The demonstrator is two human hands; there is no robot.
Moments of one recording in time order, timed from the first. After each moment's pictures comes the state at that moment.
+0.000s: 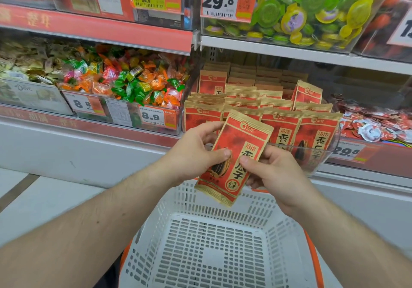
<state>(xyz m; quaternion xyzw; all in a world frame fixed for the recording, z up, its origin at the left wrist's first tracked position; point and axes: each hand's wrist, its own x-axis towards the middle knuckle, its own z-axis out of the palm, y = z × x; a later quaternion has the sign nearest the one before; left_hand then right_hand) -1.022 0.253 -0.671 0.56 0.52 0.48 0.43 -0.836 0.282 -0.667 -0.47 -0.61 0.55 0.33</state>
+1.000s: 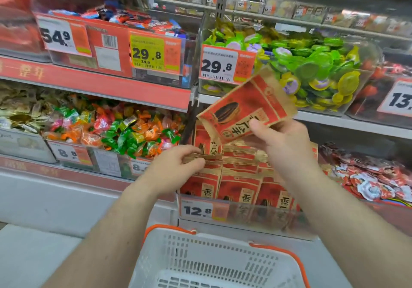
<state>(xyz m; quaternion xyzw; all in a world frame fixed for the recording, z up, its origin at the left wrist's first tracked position) -1.093 0.328 -0.642 0.61 0.66 0.37 0.24 -0.889 0.376 -0.567 -0.38 -0.63 0.45 0.51</state>
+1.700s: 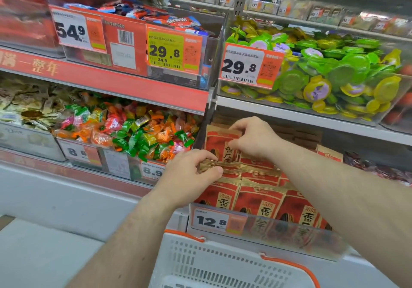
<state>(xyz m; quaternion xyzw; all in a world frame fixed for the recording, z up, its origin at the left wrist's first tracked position) -1.095 0.336 -0.660 0.60 0.65 0.42 0.21 -0.954 0.460 -0.585 -0.49 -0.84 0.17 0.17</state>
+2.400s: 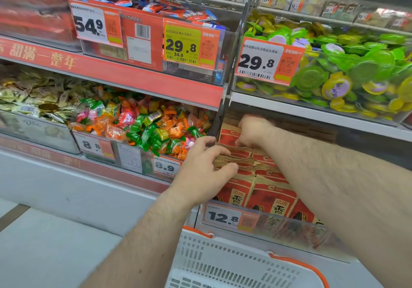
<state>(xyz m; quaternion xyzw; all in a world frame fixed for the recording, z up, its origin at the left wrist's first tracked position) -1.088 0.331 -0.662 0.60 0.64 0.43 0.22 -0.998 0.490 -0.591 -0.54 -0.84 -0.02 -0.05</state>
